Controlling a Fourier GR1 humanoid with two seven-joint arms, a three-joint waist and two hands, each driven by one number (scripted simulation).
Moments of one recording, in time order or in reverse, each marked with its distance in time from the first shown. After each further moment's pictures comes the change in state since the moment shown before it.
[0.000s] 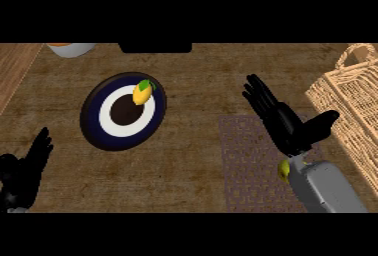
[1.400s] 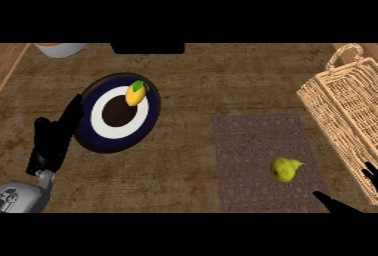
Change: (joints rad) left arm -0.240 -0.036 -0.086 -0.023 -0.070 -0.047 0.116; right arm 0.668 -0.174 -0.243 -0.157 0.362 -0.547 -0.127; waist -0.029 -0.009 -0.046
